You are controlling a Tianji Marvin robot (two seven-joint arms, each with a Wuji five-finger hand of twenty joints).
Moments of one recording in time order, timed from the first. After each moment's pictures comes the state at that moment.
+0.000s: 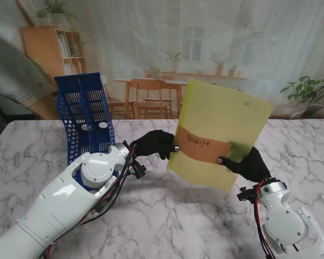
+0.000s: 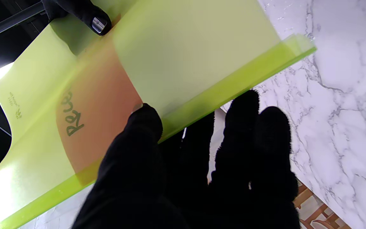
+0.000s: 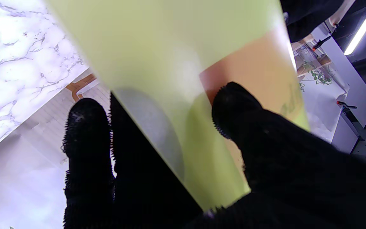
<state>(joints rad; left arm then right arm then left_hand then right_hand) 1.13 -1.16 -0.88 -1.39 -0.07 -0.13 -0.25 -1.79 -1.14 1.50 -1.75 -0.38 -0.25 -0.12 1.21 -0.25 0.05 -0.01 0.77 0.22 0.53 0.40 1.01 0.21 0.29 0.24 0.93 0.34 0.56 0.42 0.52 0.33 1.12 0.47 0.72 -0.66 1.01 -0.29 0.83 -0.10 0.92 0.59 1.23 0.14 0.89 0.80 1.24 0.17 0.72 0.57 0.72 0.37 1.33 0.34</state>
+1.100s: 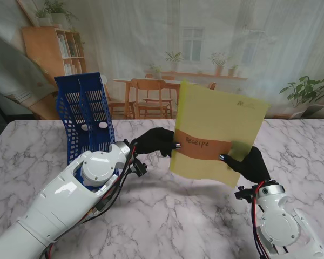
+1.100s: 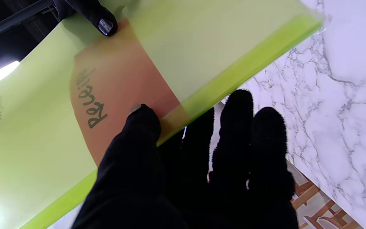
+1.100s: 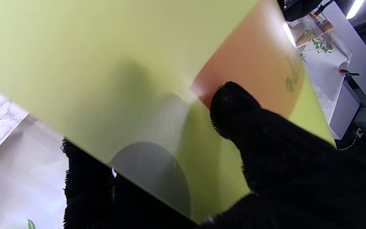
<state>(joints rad) 1.12 -1.16 -0.88 -1.40 -0.06 -0.13 -0.24 -1.77 -1.17 1.47 -1.70 -0.33 -0.29 -0.23 1.21 -0.25 0.04 -0.01 0.77 0.22 0.56 0.42 1.01 0.21 0.31 0.25 0.93 0.30 0.58 0.42 0.52 0.30 1.13 0.46 0.72 -0.66 1.02 -0.29 0.83 -0.10 0.92 0.59 1.23 0.15 0.89 0.81 1.24 0.18 0.72 0.58 0.72 0.38 1.33 0.35</state>
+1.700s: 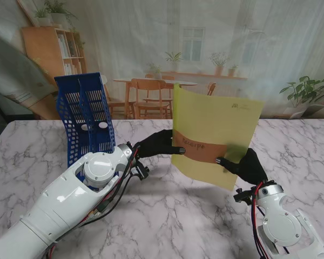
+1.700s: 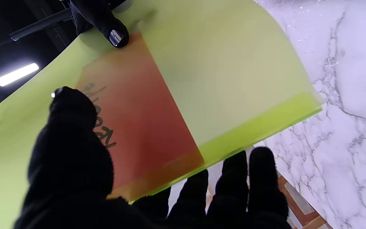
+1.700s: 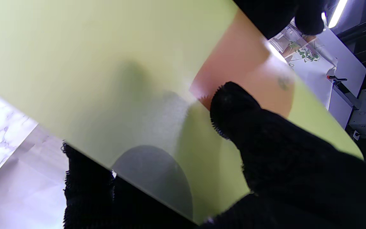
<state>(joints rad) 1.10 -1.17 -0.85 -1.36 -0.15 -0.16 -0.30 -1.78 -1.16 1.48 -1.72 -0.25 -0.30 -0.12 0.81 -0.39 0.01 0.00 0.37 0.19 0.11 0.31 0.28 0.23 0.12 0.16 0.35 0.30 0.28 0.33 0.12 0.23 0.73 0.38 0.72 -0.66 1.02 -0.29 0.83 -0.10 0.92 0.59 1.21 0.15 0.89 0.76 1.24 0.18 0.71 0.57 0.70 0.38 1.33 0.35</state>
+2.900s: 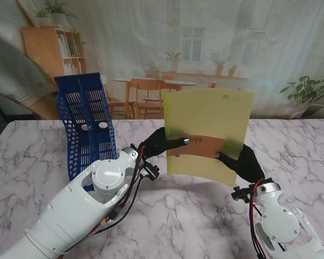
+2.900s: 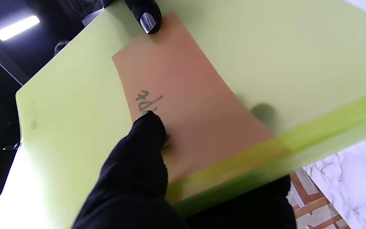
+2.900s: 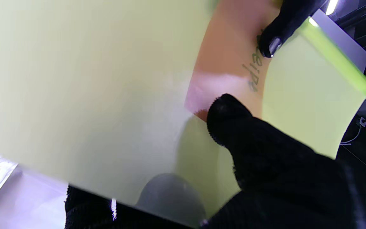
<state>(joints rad) 1.20 -1.21 -0.87 -1.50 -0.15 -0.06 -0.09 -1.76 -1.16 1.46 -1.71 -0.18 -0.27 -0.10 1.21 -0.22 0.13 -0.03 0.78 0.21 0.49 0.43 0.95 0.24 0.26 0.22 0.88 0.27 0.50 0.32 0.56 0.24 1.02 0.43 0.77 -0.51 0.88 -0.26 0.66 -0.07 0.97 0.43 0.88 0.17 0.73 0.57 0.89 0.21 0.52 0.47 0.38 0.40 1.18 0.37</state>
